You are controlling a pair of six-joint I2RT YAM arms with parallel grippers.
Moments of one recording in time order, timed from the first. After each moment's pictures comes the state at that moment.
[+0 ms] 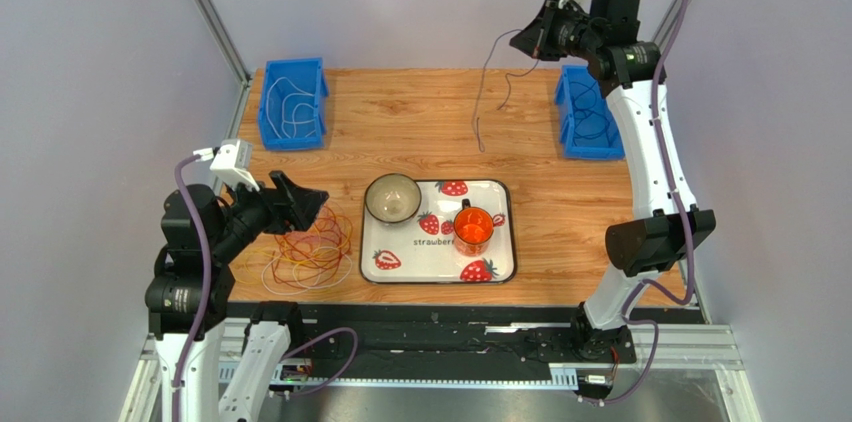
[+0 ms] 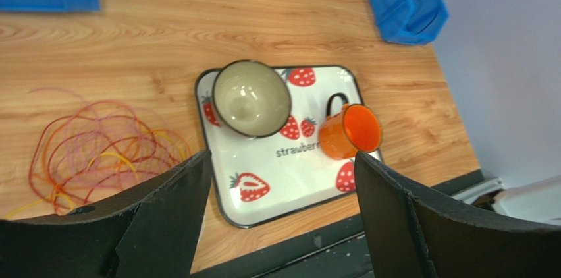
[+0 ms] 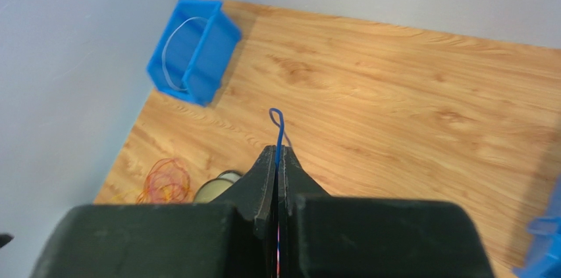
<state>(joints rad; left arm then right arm) -0.01 0.58 1.15 -0.88 0.44 -0.37 0.16 1.75 2.12 -0.70 -0.49 0.32</state>
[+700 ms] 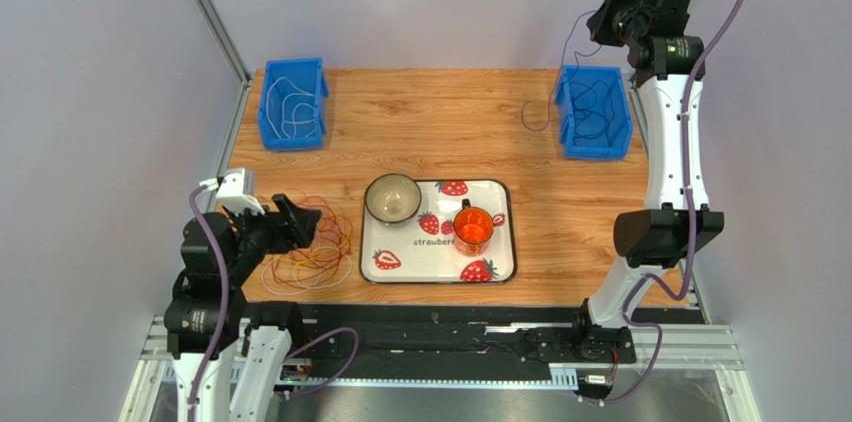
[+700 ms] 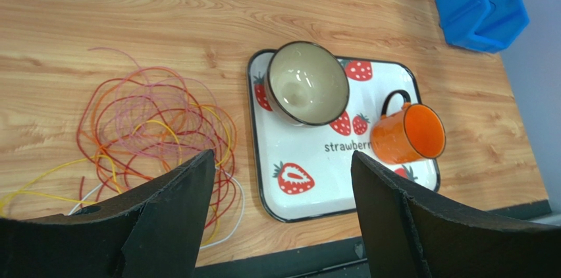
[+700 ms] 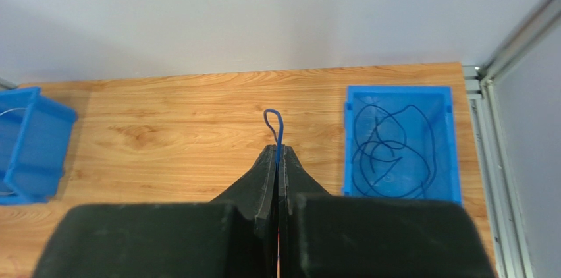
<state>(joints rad) -0.01 0.38 0.90 -0.88 0.28 -0.34 -0.04 1.79 2.23 -0.74 -0.16 0.17</state>
